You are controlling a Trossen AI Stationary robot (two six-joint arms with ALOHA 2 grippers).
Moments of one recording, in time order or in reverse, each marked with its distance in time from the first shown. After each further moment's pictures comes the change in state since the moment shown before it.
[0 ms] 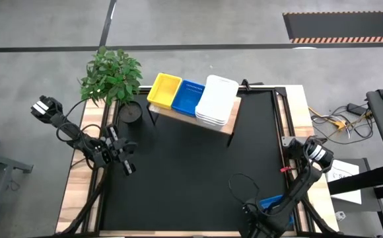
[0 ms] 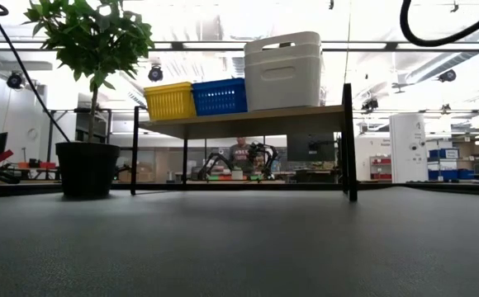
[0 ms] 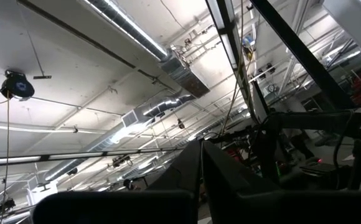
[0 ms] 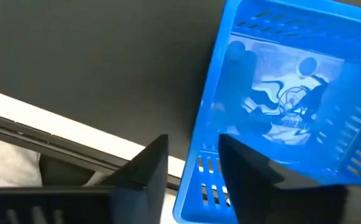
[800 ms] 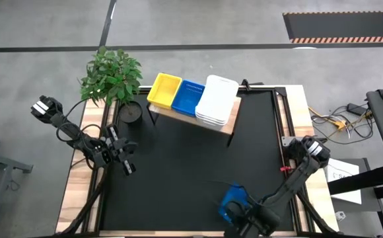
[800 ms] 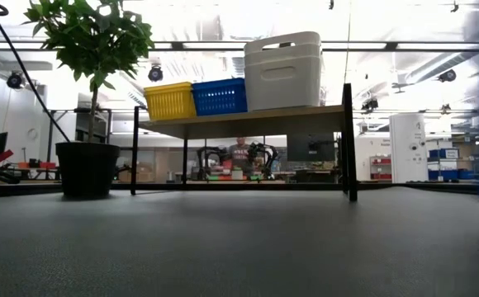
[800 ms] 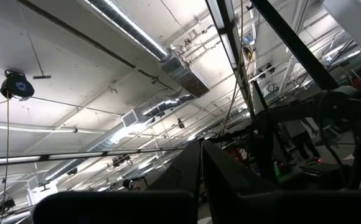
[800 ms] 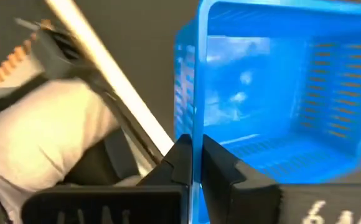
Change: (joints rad) left arm 0.000 0.000 0.000 0.000 0.000 0.000; right arm -0.098 -0.012 0.202 -0.003 0.248 -0.547
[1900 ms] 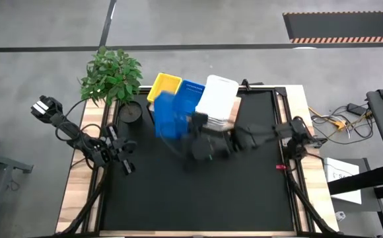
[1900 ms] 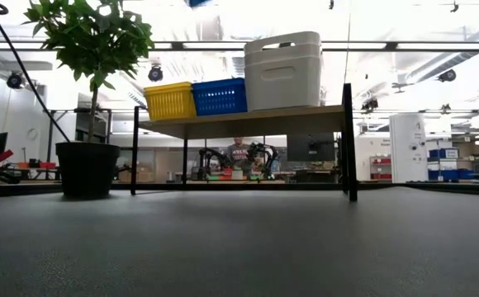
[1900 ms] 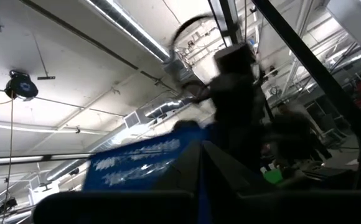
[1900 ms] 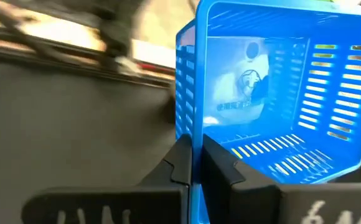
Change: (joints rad) left arm 0.000 -0.007 0.009 0.000 0.000 0.003; right arm -0.529 -0.001 0.528 0.184 0.486 -1.635
